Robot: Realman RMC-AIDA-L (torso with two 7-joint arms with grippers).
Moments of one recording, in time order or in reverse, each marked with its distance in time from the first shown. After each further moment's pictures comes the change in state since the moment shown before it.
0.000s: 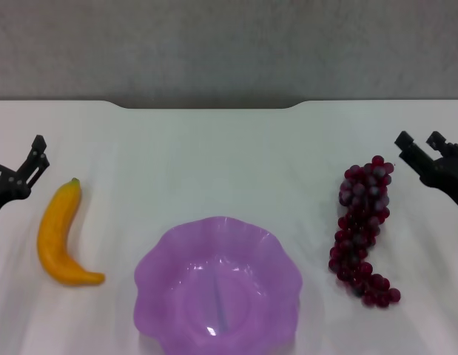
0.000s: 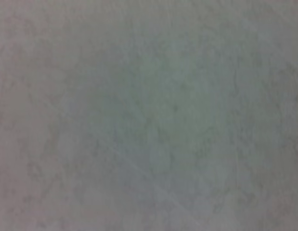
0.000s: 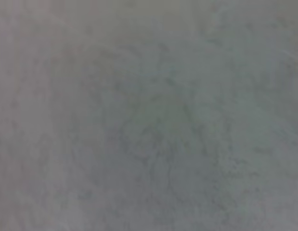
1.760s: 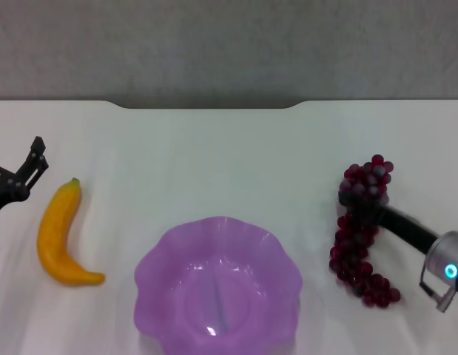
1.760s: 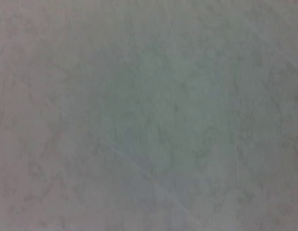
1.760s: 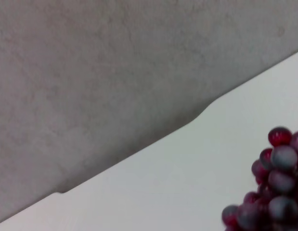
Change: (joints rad) left arm 0.004 -0.001 0.000 0.000 0.000 0.001 0.000; right arm -0.006 0.001 -0.228 -0.201 -0.001 0.460 0.420
